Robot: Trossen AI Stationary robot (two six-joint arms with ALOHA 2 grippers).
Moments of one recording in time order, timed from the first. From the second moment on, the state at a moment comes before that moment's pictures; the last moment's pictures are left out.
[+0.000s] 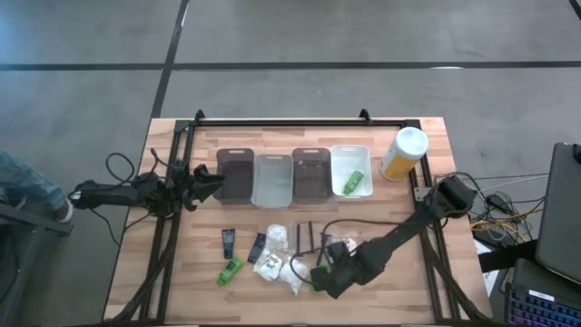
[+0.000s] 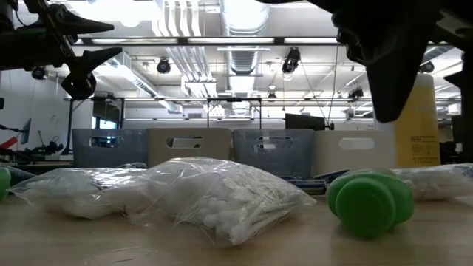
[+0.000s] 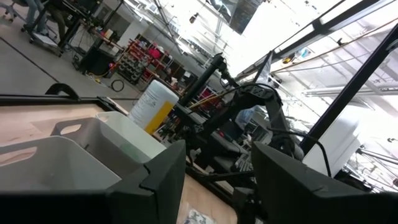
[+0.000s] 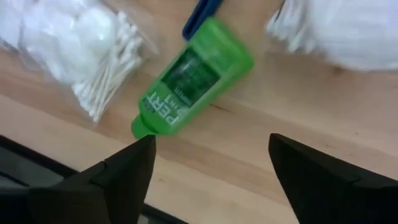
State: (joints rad) left arm -0.08 0.04 0.01 0.22 -0.25 -0.63; right arm 0.59 1.92 1.34 -0.65 0.06 1.96
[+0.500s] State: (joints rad) left arm -0.08 0.04 0.01 0.21 -0.25 -0.63; right arm 0.58 2.09 1.57 -0.79 0.03 2.19
